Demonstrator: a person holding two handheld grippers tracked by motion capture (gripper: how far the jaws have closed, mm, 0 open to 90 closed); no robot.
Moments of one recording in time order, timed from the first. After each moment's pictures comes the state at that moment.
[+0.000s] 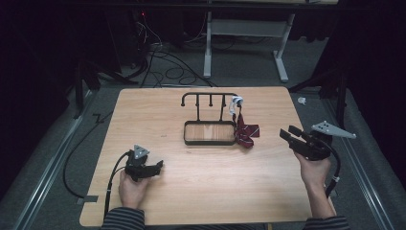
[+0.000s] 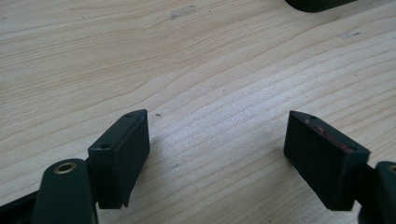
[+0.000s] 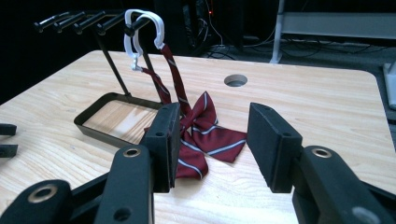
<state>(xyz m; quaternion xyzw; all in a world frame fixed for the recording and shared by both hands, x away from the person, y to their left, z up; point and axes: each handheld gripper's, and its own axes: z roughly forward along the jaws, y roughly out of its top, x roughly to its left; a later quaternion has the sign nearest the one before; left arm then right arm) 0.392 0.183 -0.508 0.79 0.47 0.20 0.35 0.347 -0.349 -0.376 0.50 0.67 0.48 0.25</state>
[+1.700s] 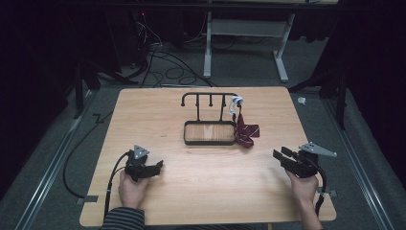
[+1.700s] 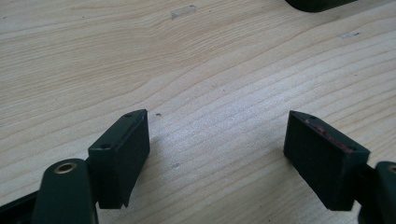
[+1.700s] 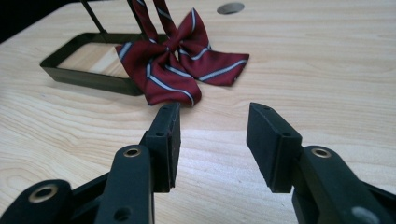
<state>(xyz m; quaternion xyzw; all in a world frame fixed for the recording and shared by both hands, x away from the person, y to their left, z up) 0.392 0.183 -0.508 0.79 0.47 0.20 0.35 0.336 -0.347 -0.458 0.54 0.68 0.44 0.21</state>
